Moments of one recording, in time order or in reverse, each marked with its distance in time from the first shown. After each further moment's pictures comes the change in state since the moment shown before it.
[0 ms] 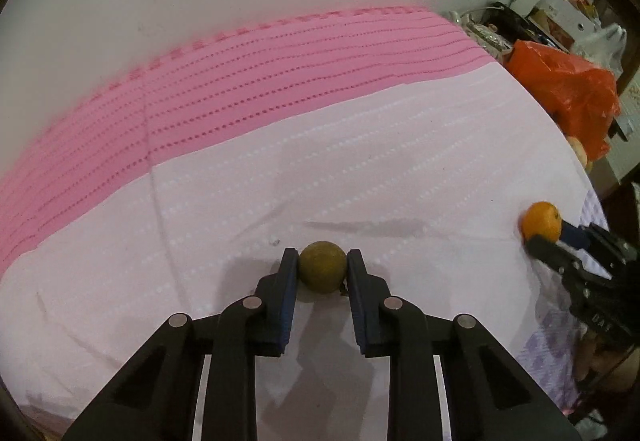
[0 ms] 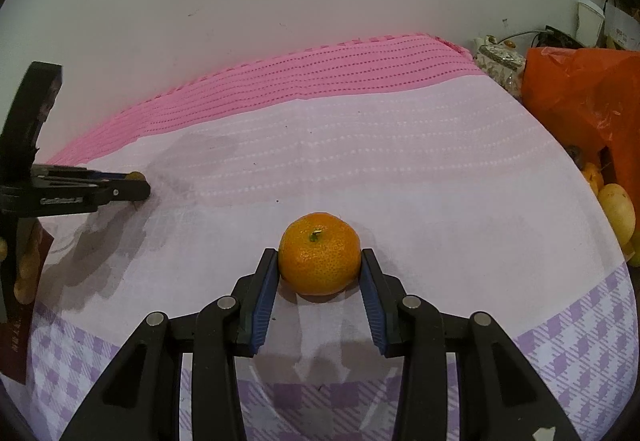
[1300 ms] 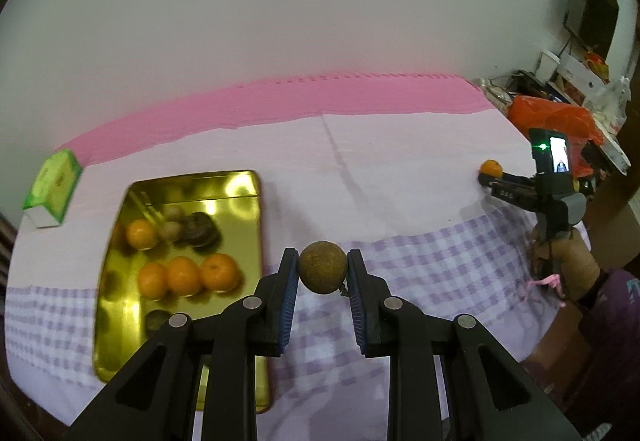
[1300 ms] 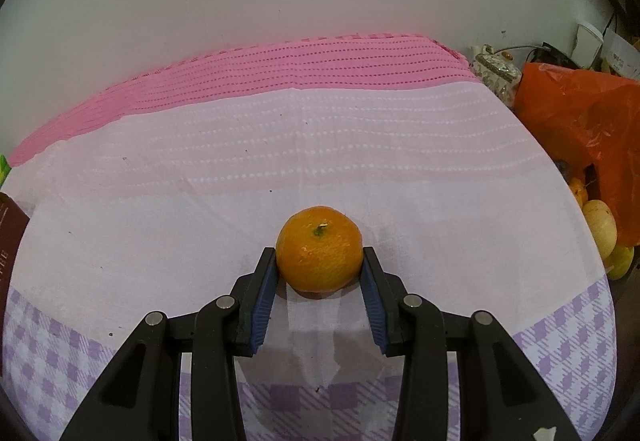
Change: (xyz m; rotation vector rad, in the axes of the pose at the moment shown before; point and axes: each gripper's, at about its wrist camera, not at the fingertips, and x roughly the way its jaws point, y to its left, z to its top) left arm -0.228 0.002 -0.186 -0.228 -0.202 0.205; right arm 0.005 0.011 -0.001 -0.070 0.029 -0.102
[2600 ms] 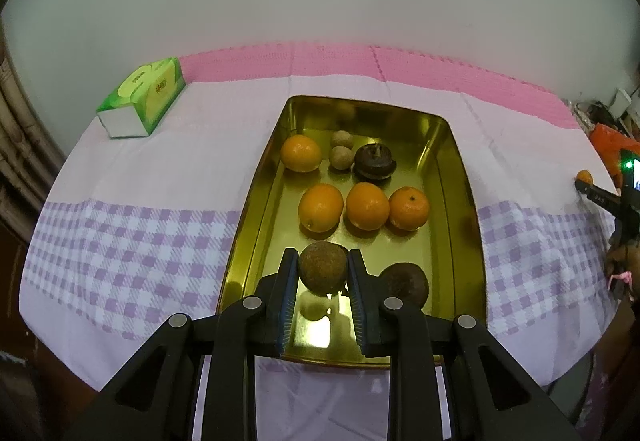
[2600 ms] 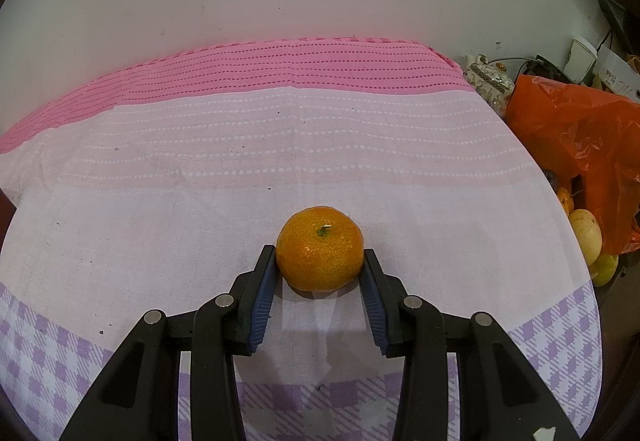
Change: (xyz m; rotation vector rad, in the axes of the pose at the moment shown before) left arm 0.001 0.142 -0.068 -0.204 0.069 0.171; right arm -0.003 0.014 -0.003 -0.032 0.000 -0.070
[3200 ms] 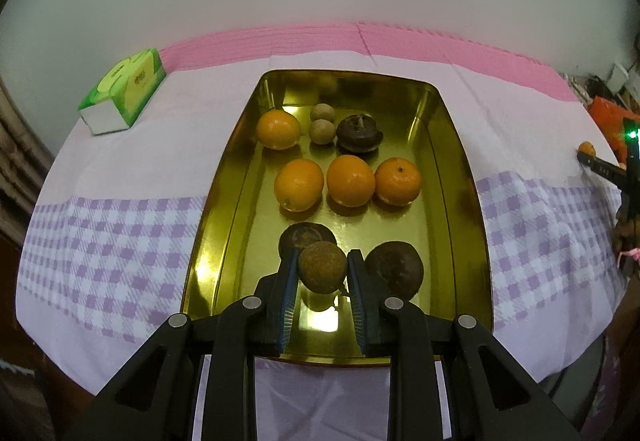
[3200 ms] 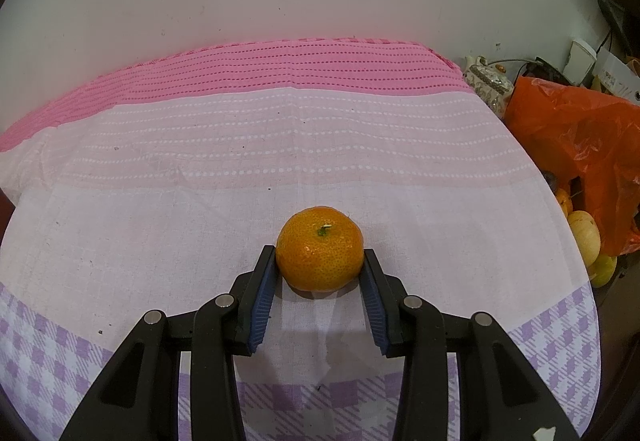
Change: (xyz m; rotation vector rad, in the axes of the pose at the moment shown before) left arm 0.018 -0.018 -0.011 0.059 0.047 -0.002; right arm -0.002 0.000 0.001 -0.004 0.001 -0.004
